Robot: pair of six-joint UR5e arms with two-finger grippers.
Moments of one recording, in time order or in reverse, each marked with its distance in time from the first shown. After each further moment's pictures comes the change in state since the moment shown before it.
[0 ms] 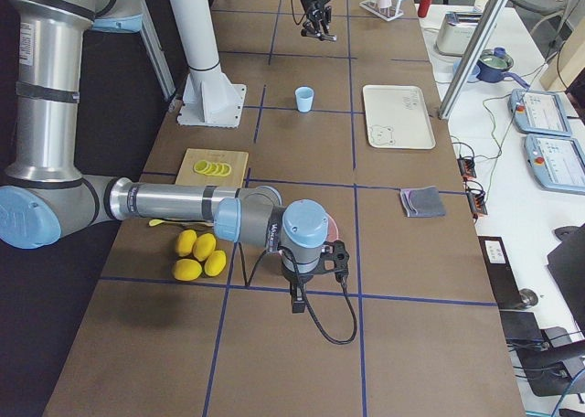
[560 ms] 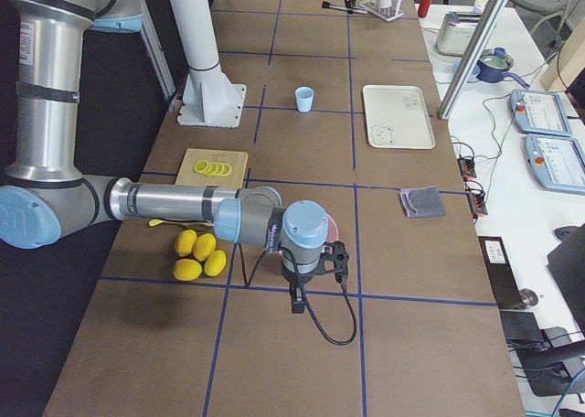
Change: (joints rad) left arm -0.404 0.093 0.284 0.031 -0.322 0.006; right arm -0.001 0.000 -0.001 0.000 0.000 0.000
